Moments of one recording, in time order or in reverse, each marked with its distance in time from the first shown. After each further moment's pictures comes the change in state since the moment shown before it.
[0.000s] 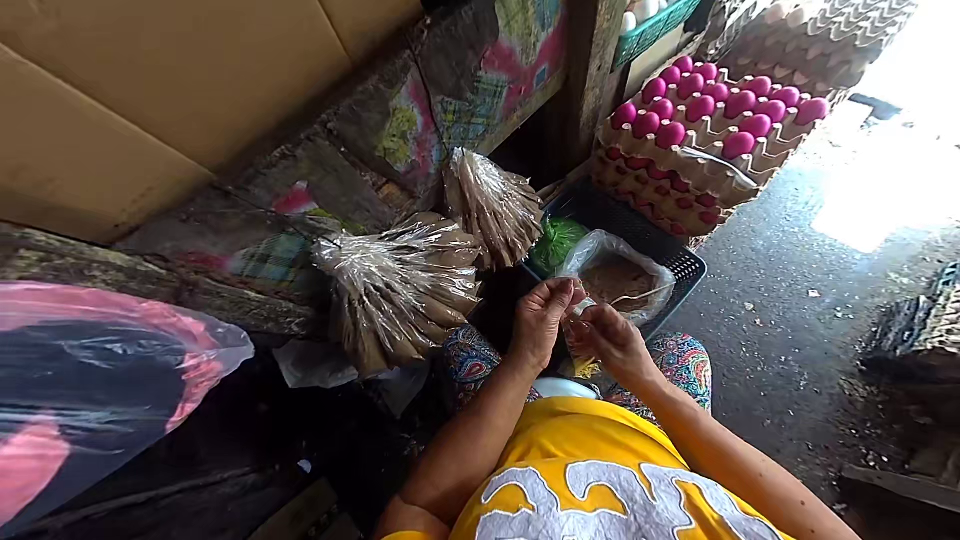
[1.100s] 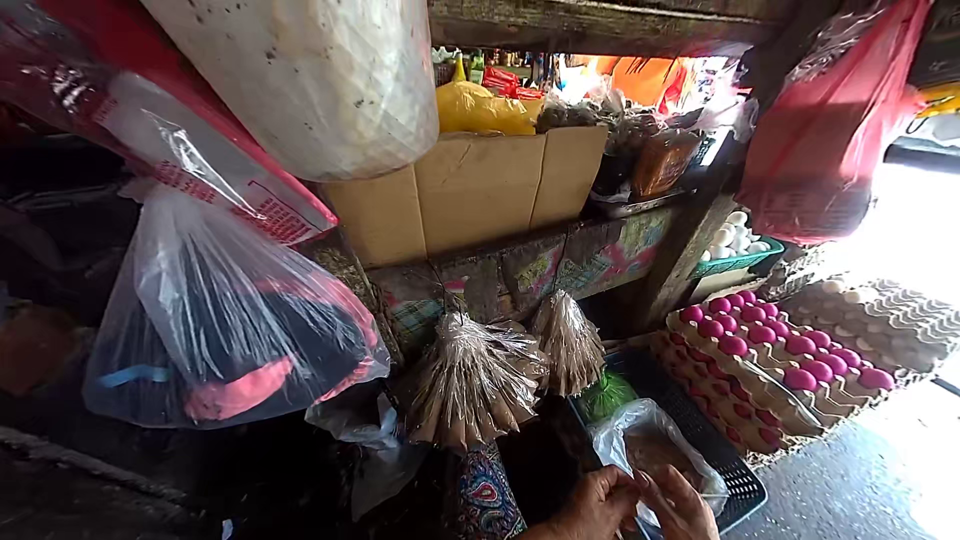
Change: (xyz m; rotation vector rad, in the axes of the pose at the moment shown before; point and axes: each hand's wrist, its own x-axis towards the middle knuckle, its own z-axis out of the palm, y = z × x) left_hand -0.028 -0.028 -0.013 0.348 -0.306 0.110; right_hand 0.010 -0.040 -0.013 -0.395 0.090 0.067
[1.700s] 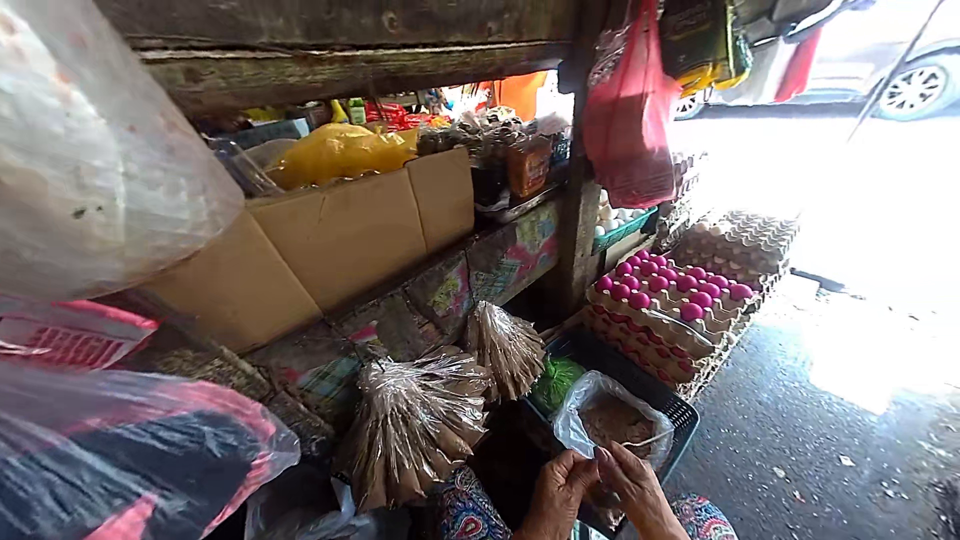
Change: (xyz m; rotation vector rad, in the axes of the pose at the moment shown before) left_hand 0.004 -0.002 0.006 0.008 0.073 0.066; right_hand -0.012 0.018 0.006 0.162 0.079 -0.052
